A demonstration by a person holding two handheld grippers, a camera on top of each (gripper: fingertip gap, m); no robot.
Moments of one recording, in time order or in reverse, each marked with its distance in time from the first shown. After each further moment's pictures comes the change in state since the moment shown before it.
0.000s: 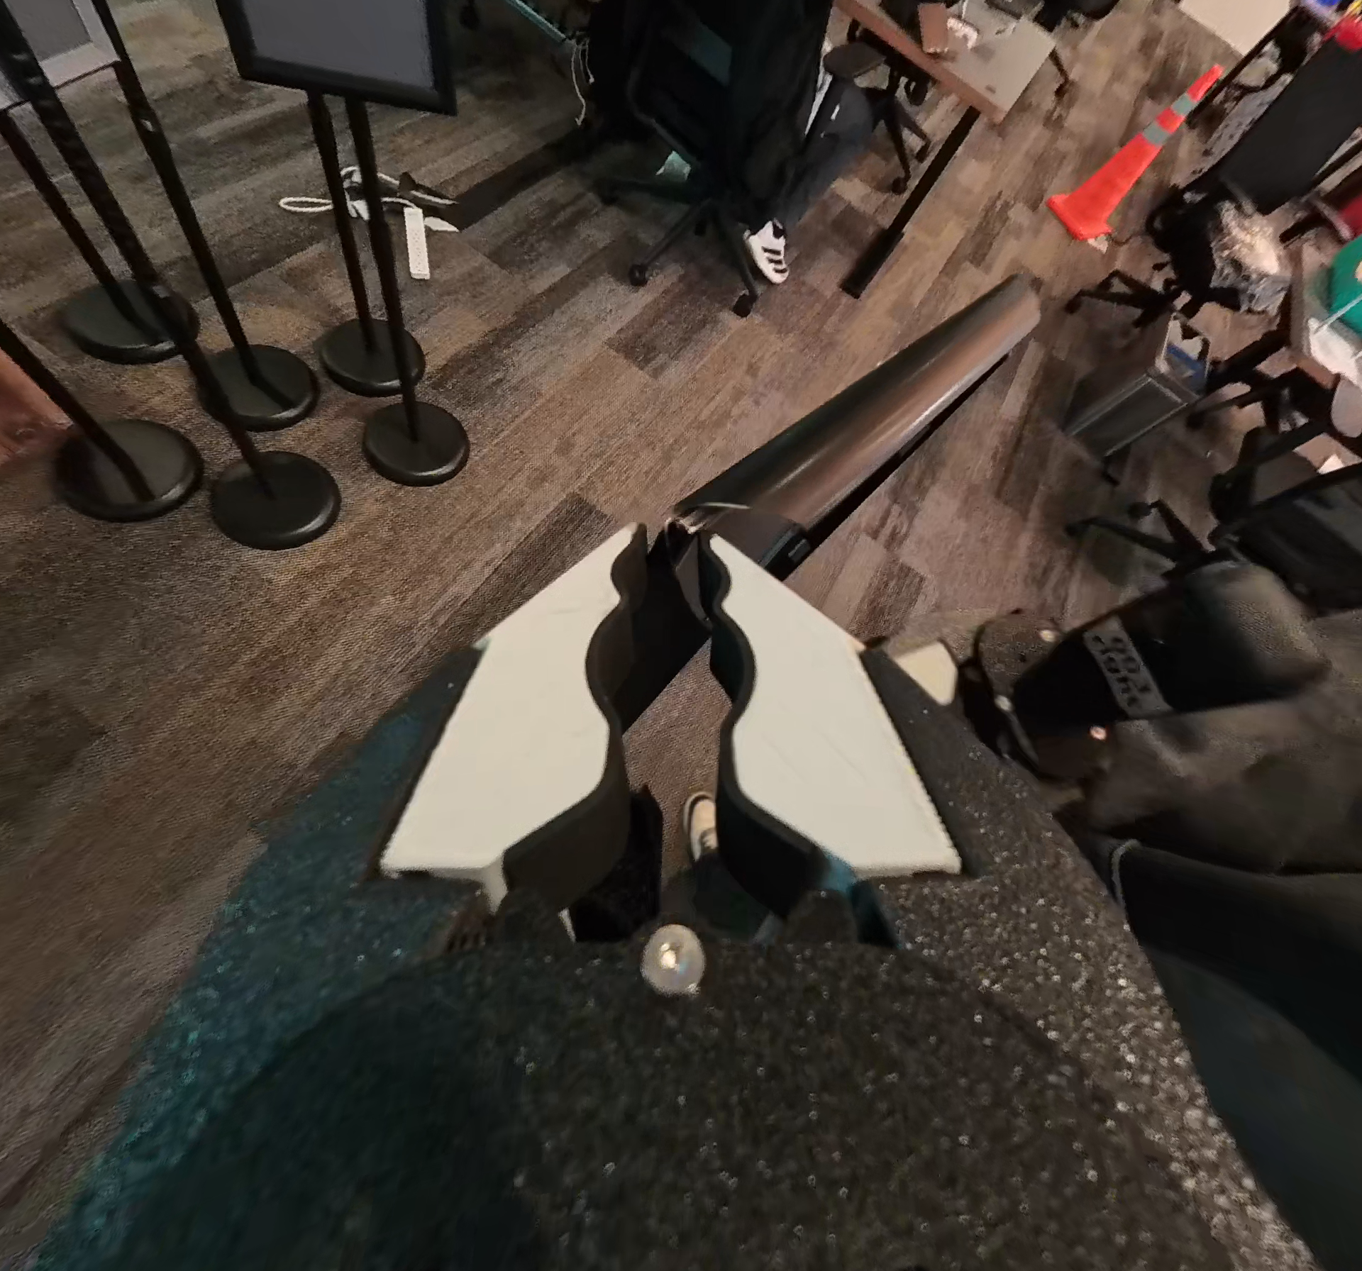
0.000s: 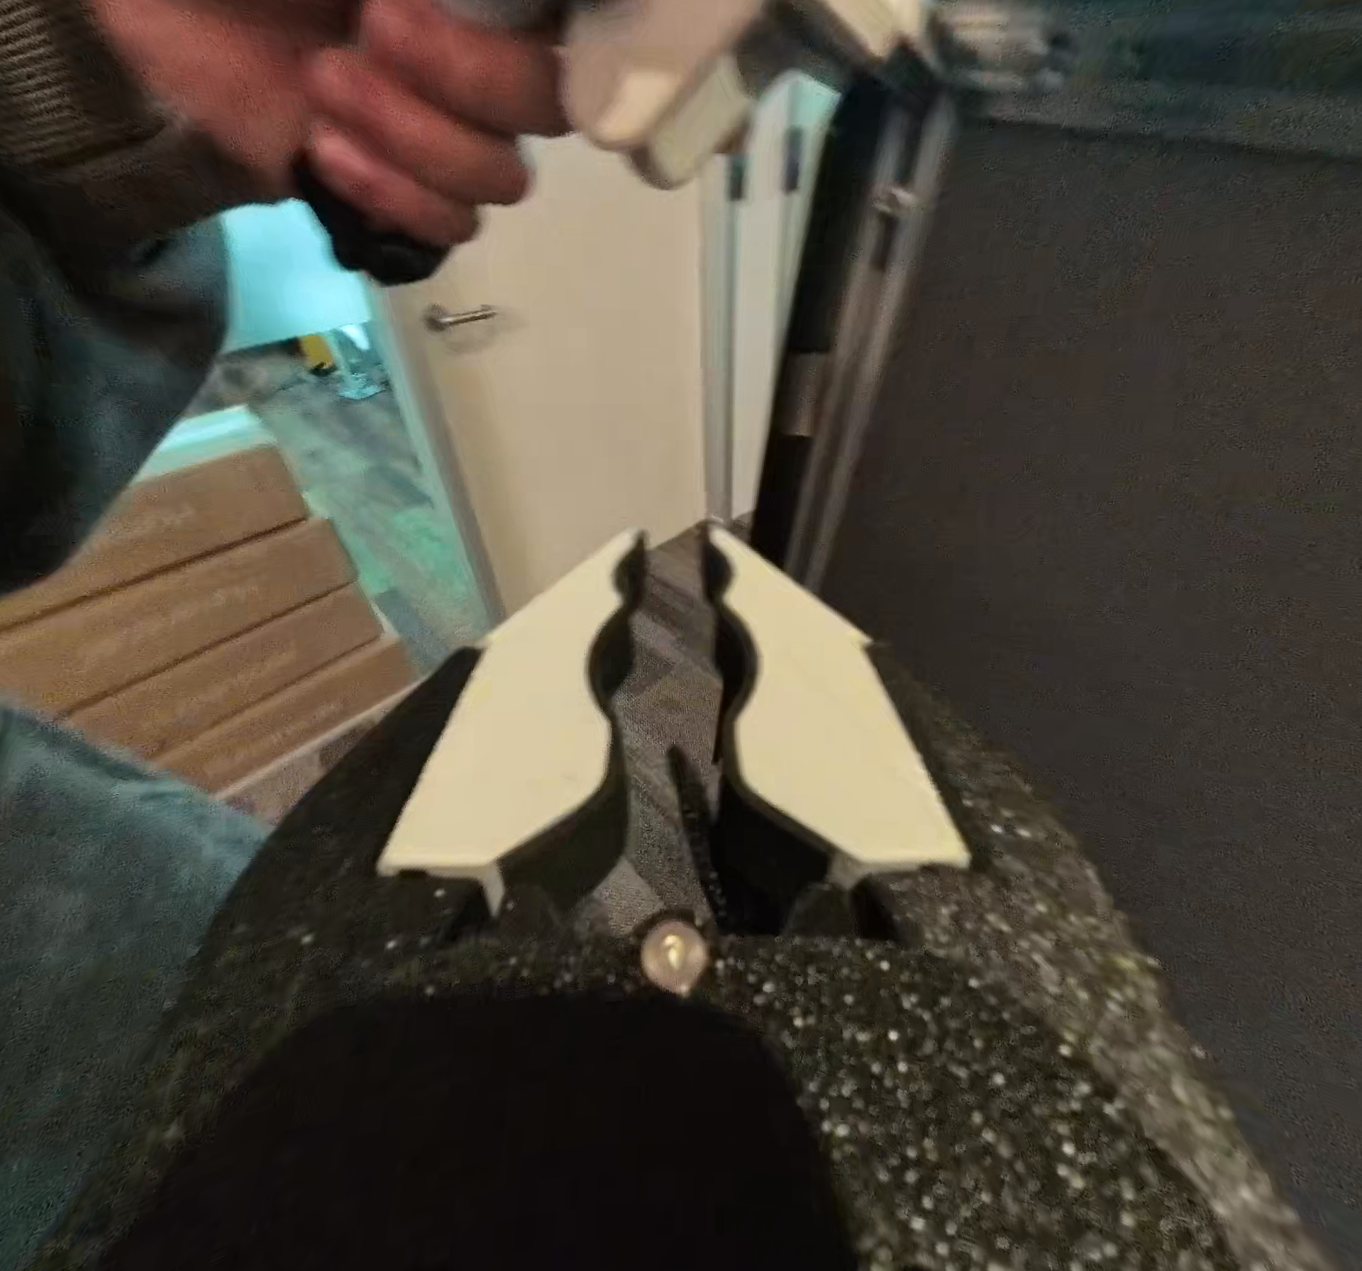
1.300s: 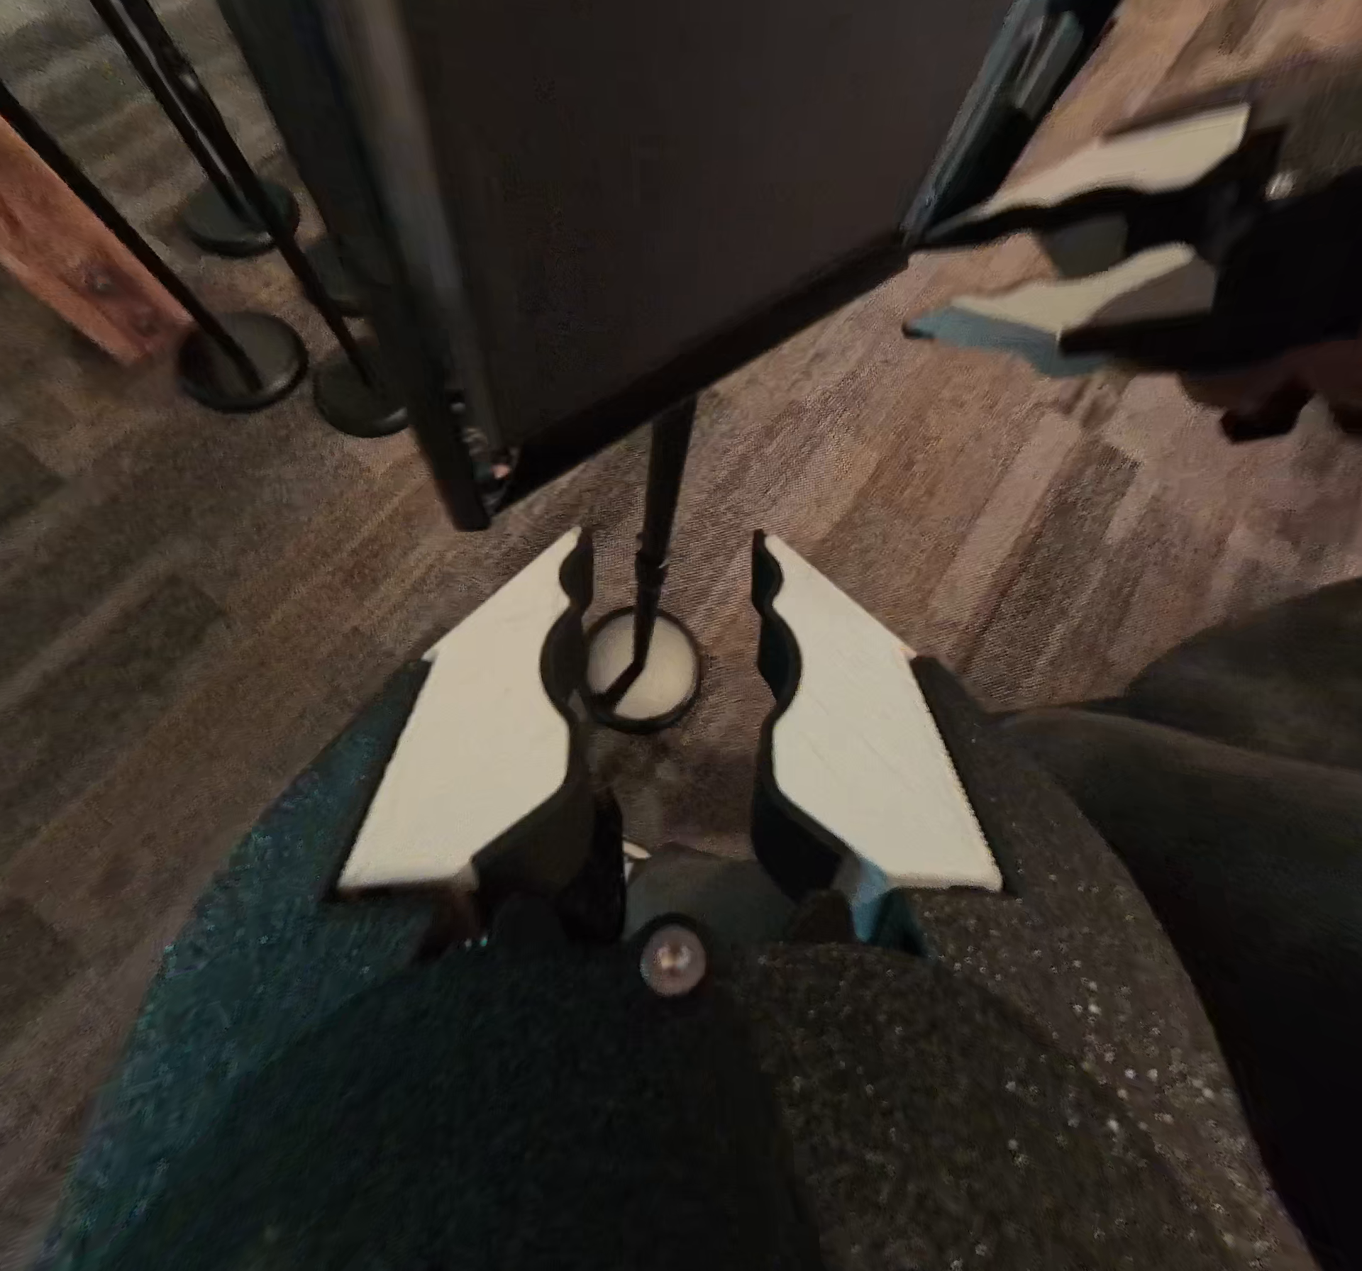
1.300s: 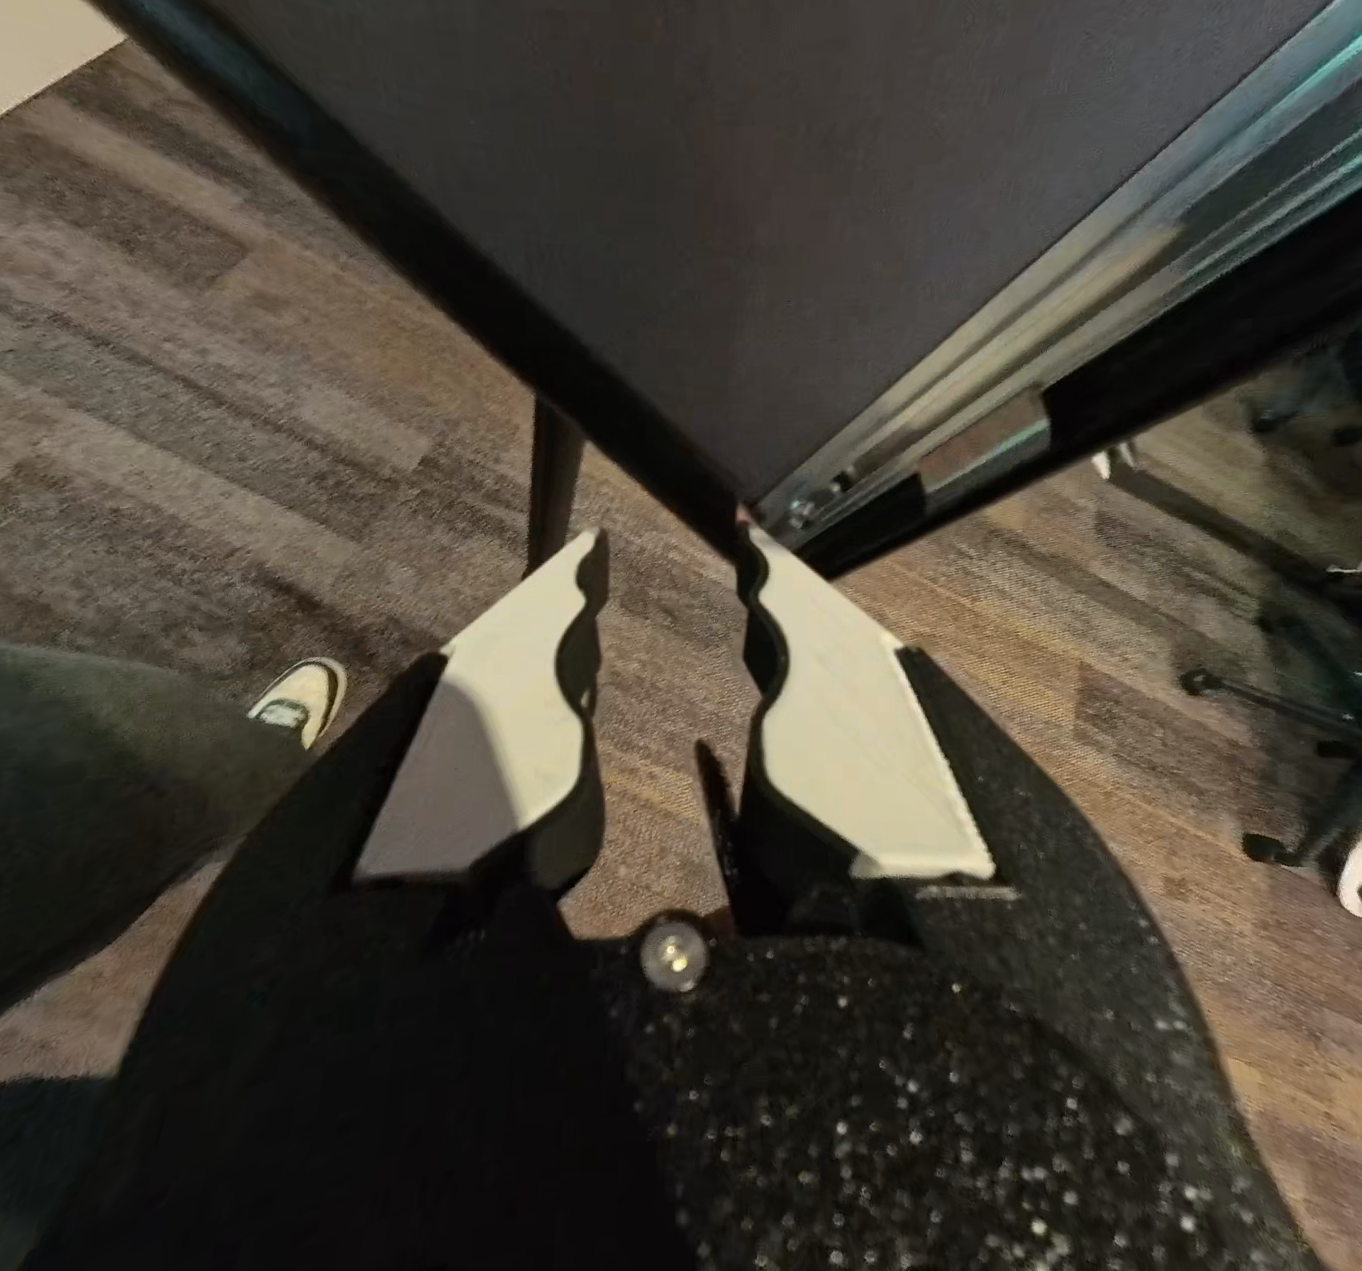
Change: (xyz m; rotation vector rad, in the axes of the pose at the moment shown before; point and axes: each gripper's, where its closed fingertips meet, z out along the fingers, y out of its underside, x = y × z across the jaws) left arm -0.028 0.240 0.088 -0.090 -0.204 0.146; right arm 0.137 0.215 -0.109 -0.586 0.509 -0.134
